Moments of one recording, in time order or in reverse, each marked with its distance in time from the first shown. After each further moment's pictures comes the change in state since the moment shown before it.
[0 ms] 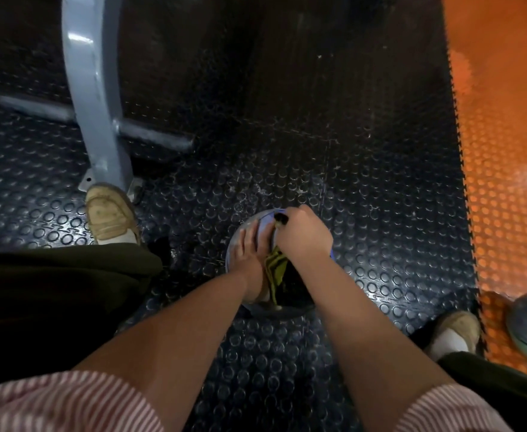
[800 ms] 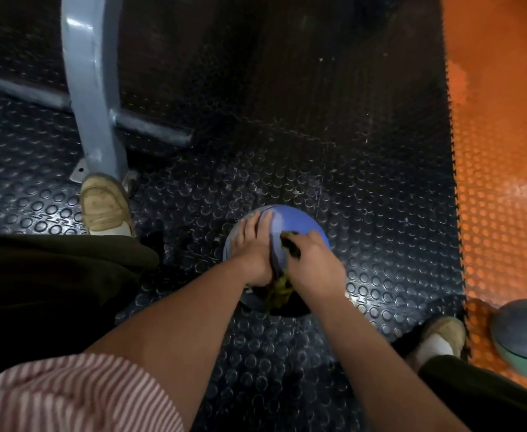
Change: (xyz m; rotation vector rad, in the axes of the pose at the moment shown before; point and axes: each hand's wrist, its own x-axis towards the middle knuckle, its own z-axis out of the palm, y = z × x) left_hand 0.010 0.011 -0.011 -0.125 0.089 -0.014; right_hand -0.044 0.032 0.002 -0.006 -0.047 -0.062
